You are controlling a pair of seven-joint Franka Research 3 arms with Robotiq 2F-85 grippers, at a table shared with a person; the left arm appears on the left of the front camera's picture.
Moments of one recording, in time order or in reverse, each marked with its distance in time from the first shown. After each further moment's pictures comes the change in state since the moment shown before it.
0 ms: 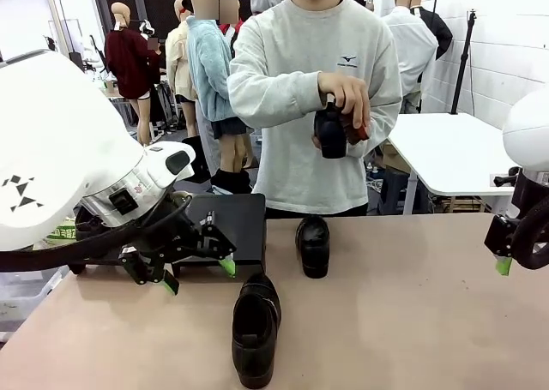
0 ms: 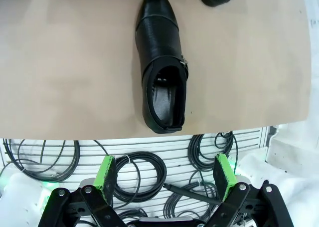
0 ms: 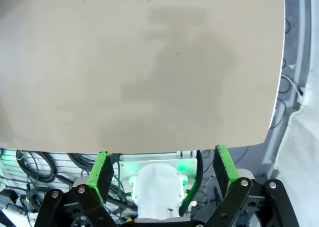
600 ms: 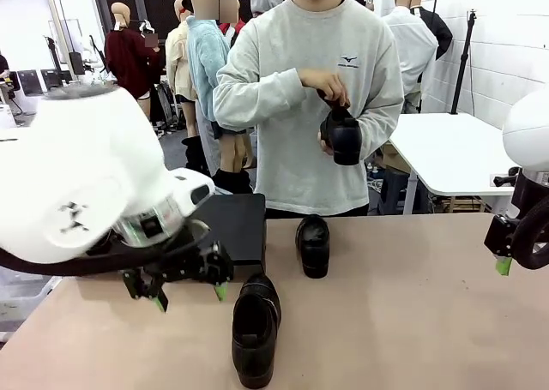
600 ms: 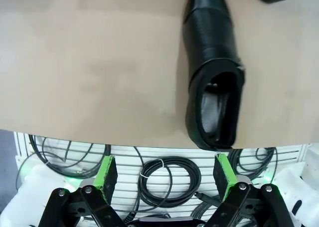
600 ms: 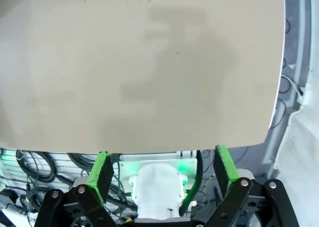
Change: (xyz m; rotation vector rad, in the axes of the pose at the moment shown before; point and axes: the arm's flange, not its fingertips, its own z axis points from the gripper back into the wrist) left arm 0.007 0.009 -0.060 0.230 0.056 0.023; right arm 0.000 0.000 0.000 0.000 0.000 0.000
